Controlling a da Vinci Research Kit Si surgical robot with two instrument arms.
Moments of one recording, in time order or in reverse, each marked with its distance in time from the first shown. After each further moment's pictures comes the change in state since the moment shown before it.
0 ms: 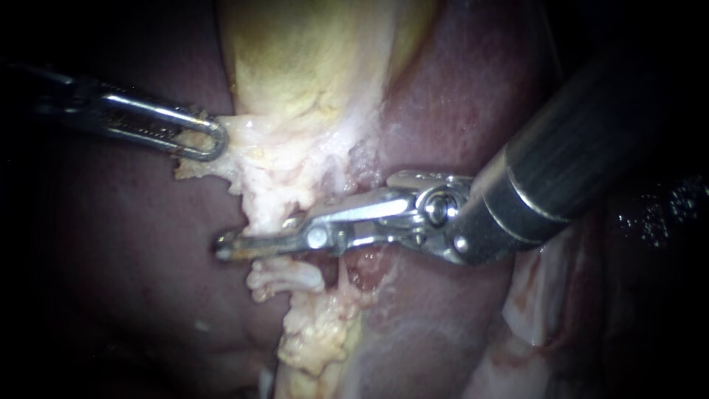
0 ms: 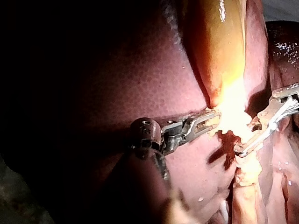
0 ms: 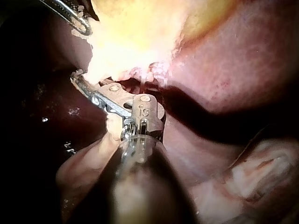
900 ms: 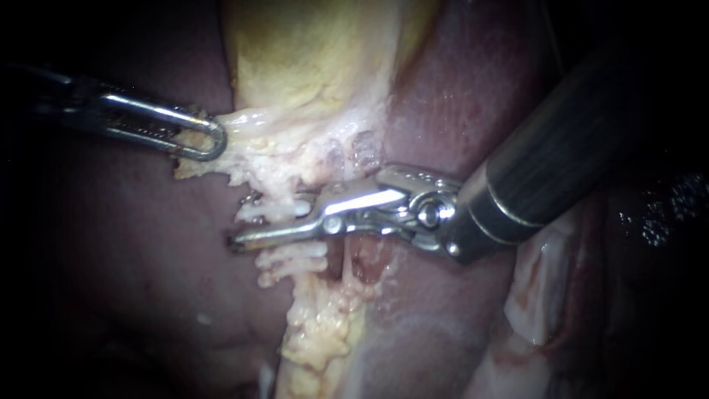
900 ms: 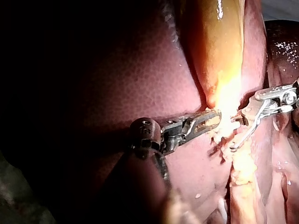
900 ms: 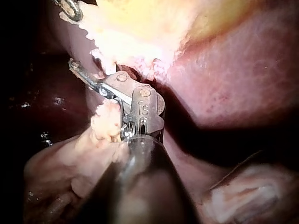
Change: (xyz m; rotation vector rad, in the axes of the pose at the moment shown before) right arm -0.002 0.007 0.000 -0.041 0.044 -0.241; left arm 0.000 0.000 0.000 0.000 0.000 -0.001
